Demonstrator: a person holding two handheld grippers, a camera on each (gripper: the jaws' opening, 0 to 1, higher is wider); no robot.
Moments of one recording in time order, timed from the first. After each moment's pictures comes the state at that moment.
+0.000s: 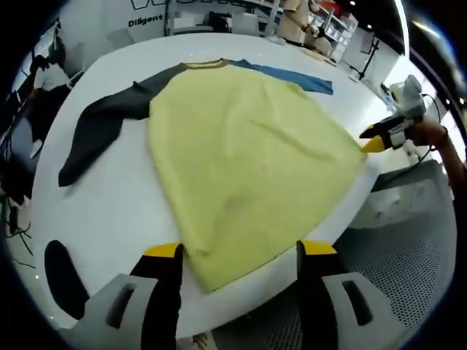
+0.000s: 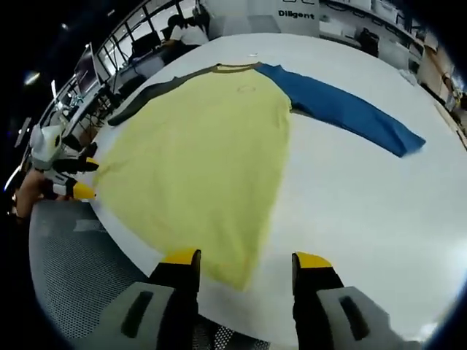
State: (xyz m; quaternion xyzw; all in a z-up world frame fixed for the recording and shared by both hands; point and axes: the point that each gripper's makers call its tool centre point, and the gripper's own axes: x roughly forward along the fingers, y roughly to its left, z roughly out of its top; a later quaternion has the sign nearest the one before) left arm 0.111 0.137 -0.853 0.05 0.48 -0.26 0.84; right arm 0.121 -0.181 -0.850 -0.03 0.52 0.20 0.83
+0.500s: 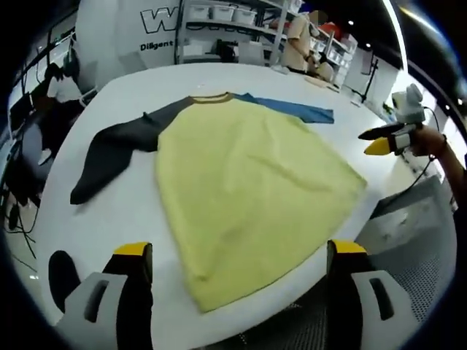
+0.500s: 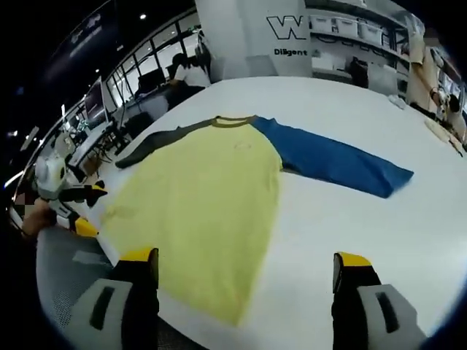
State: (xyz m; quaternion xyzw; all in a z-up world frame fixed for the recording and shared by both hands) left arm 0.129 0.123 -0.827 0.03 0.40 -0.25 0.88; right arm 0.165 -0.185 -0.804 0.01 0.41 0.19 0.89
